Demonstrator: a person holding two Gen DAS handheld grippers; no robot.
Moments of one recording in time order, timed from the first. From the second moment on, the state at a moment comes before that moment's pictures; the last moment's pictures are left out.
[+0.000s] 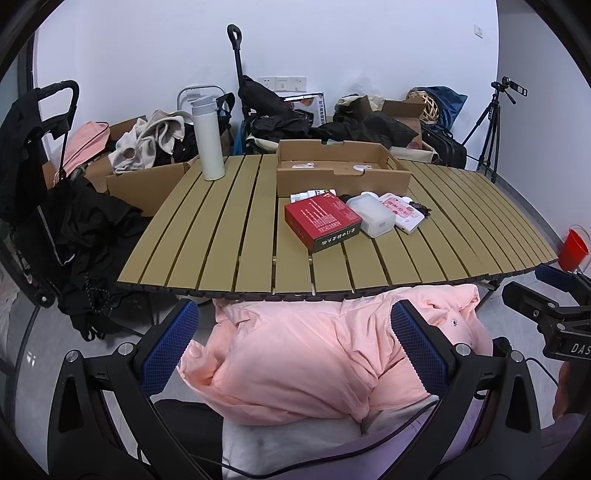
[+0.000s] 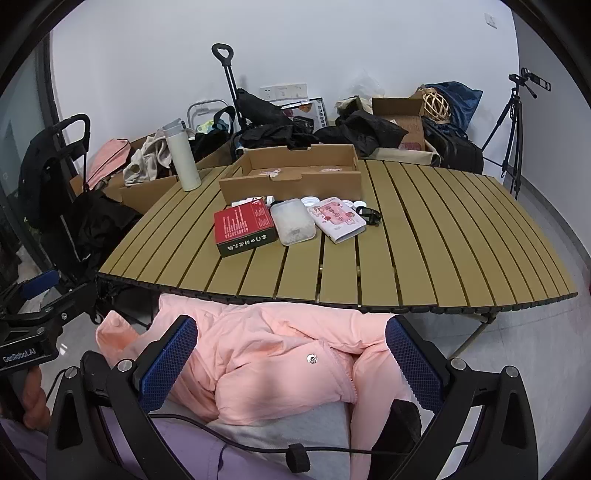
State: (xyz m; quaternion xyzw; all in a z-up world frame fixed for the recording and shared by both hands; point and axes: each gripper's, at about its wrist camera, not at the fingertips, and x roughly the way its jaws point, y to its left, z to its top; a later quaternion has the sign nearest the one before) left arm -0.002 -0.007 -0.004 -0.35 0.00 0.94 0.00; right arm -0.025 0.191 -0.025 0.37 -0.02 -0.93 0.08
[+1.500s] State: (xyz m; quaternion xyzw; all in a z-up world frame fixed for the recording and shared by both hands) left arm -0.042 -0.011 0.022 -0.31 0.02 0.95 0.00; right arm -0.045 0.198 -0.001 0.28 -0.04 -0.95 0.12
